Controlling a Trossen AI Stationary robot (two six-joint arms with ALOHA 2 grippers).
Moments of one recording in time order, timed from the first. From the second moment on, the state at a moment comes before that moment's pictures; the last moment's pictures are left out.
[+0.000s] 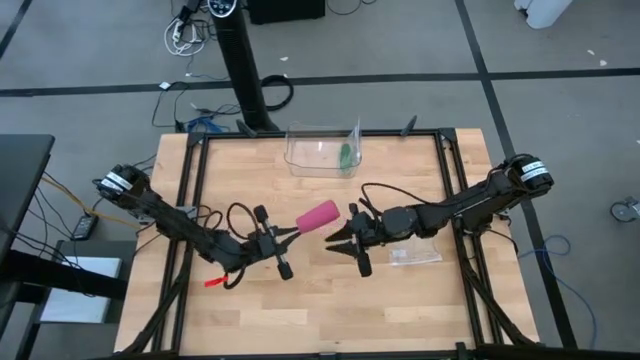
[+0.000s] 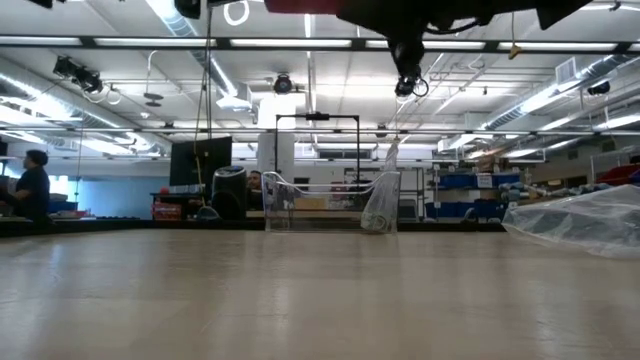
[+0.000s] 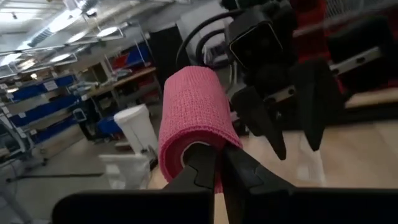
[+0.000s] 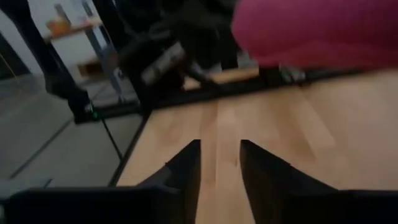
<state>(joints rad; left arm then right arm) -0.52 1.45 0.68 0.89 -0.95 0.37 0.29 1.47 0.79 0.52 0.14 0.28</state>
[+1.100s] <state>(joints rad) -0.26 1.48 1.05 -0.76 -0.03 -0.38 0.39 1.25 0.79 -0.15 0.23 0.36</state>
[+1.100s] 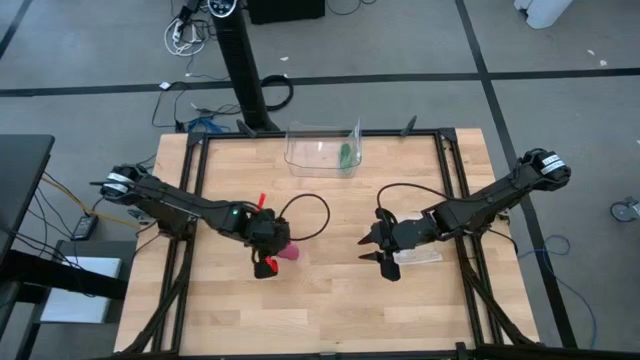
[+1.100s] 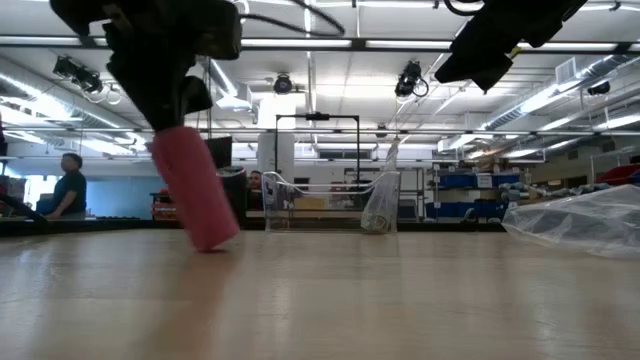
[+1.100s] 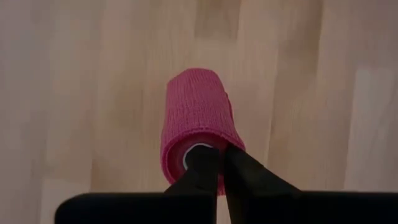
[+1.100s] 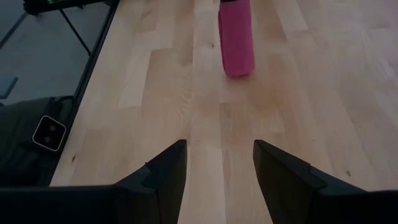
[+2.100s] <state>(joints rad) -0.23 1.67 1.31 -1.00 -0.09 -0.32 0.39 1.25 0.79 -0.16 0.22 0.34</state>
